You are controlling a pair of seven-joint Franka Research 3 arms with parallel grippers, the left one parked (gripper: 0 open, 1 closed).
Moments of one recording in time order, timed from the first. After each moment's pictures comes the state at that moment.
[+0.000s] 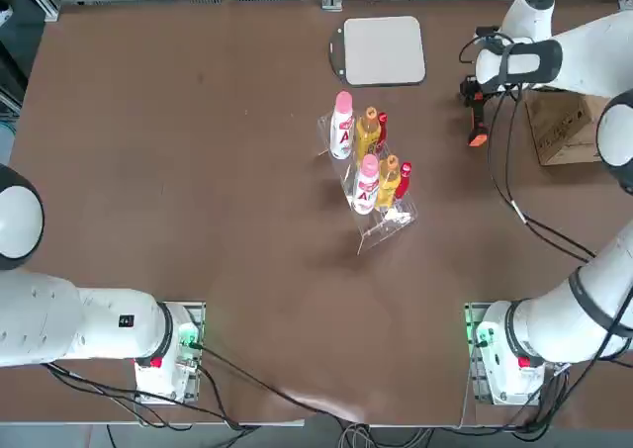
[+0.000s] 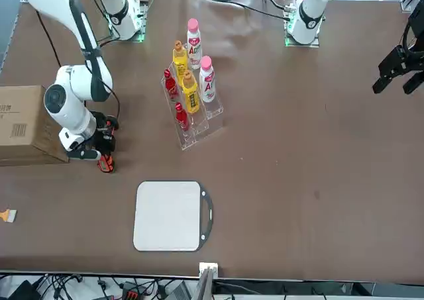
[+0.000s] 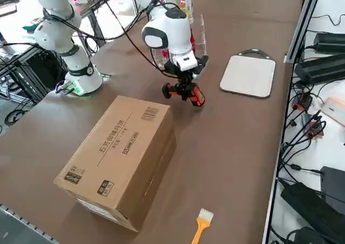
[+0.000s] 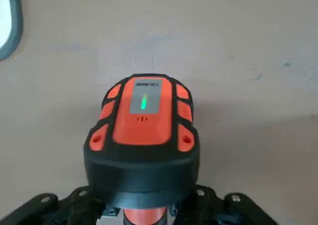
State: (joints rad) arm 0.16 0.36 -0.11 -2.15 0.02 2.56 0.07
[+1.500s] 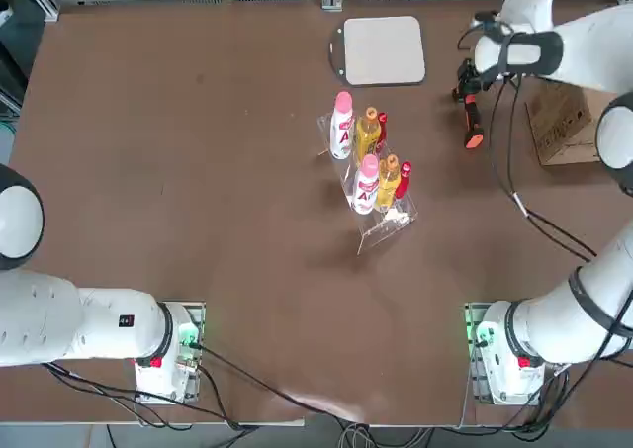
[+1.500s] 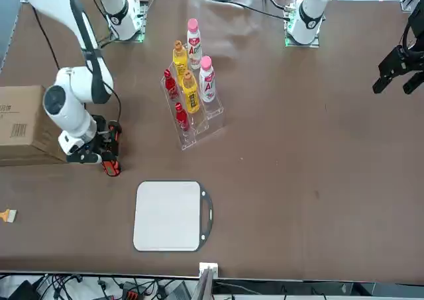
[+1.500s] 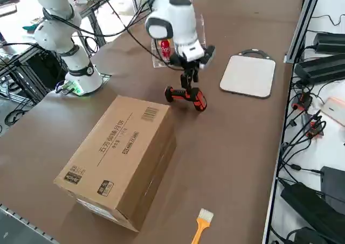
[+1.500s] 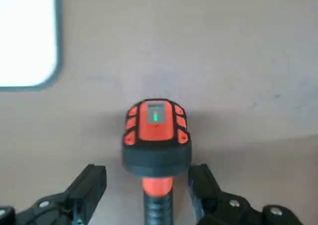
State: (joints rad) arm 0.18 0.29 -0.11 -2.04 0.02 2.42 0.07
